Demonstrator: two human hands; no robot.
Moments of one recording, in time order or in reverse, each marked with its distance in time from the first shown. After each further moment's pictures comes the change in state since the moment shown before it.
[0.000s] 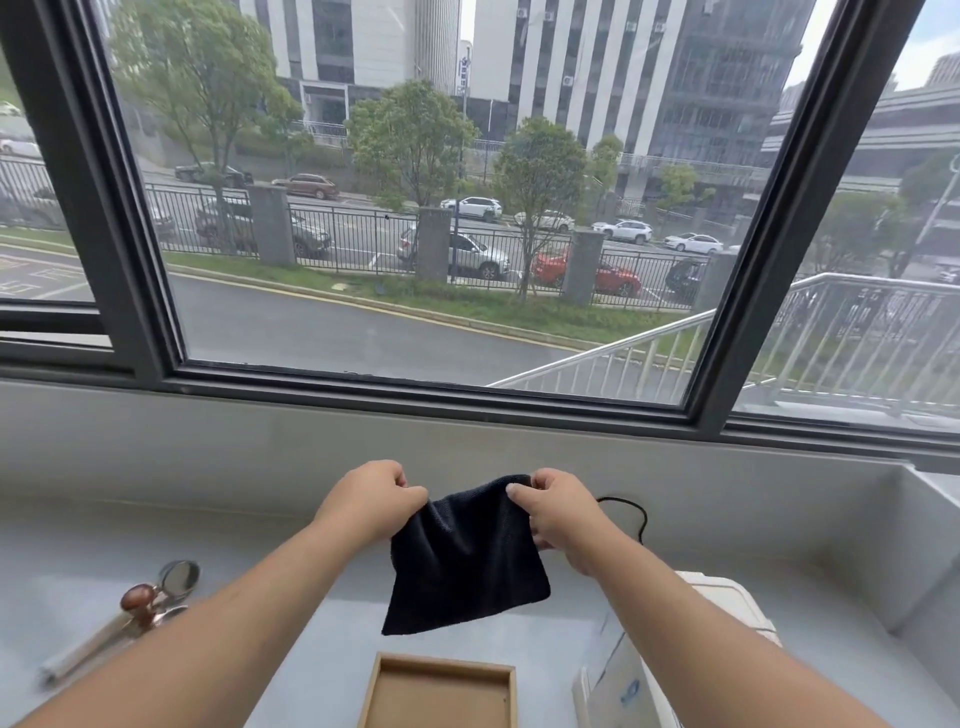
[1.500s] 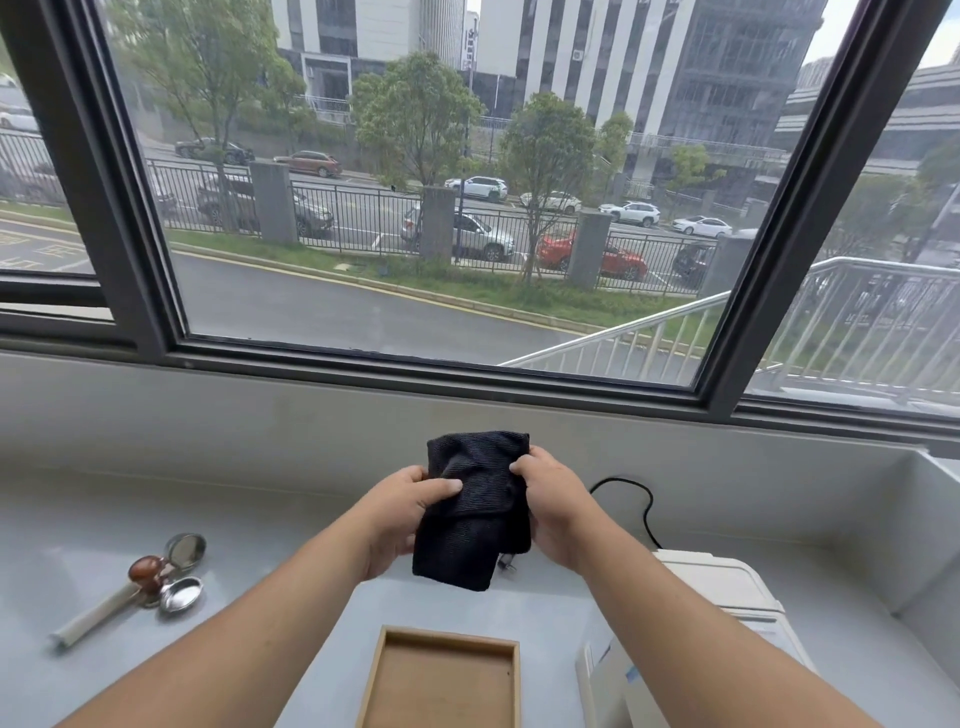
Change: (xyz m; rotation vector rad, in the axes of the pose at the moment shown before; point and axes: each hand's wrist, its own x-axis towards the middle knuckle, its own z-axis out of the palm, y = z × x) left_hand -0.008 -0.012 0.045 -0.895 -0.355 -0.099; right_hand -0.010 -0.004 0.033 0.483 -0.087 0.092
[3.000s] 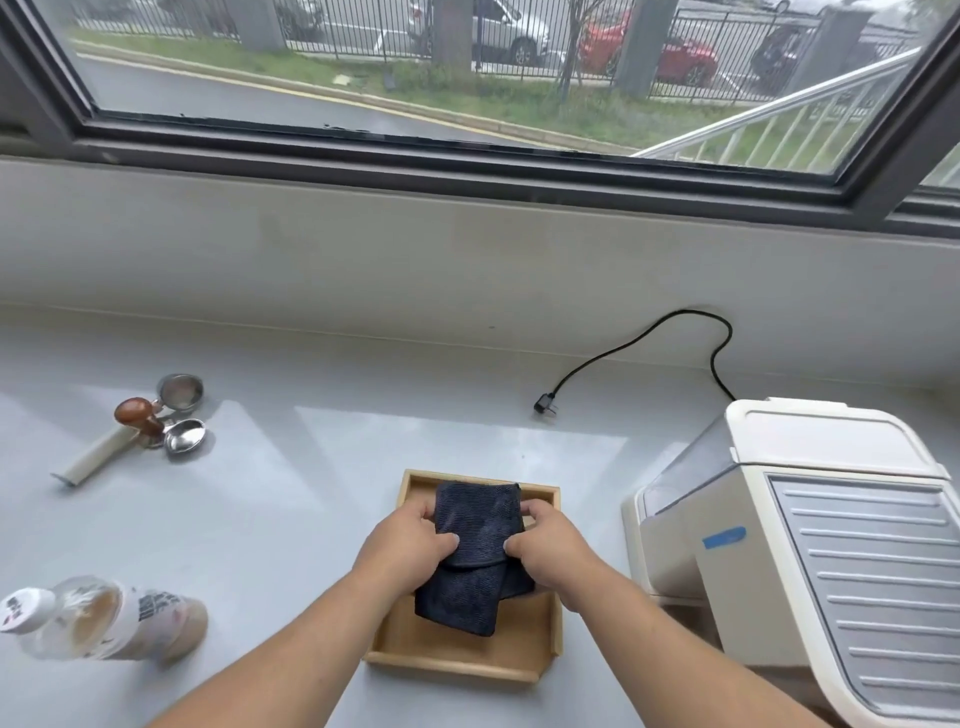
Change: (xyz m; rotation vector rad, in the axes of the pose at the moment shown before) left_hand 0.039 -0.256 -0.016 0.595 0.156 -0.346; right_hand 0.025 0.266 -0.039 -0.554 0.039 0.426
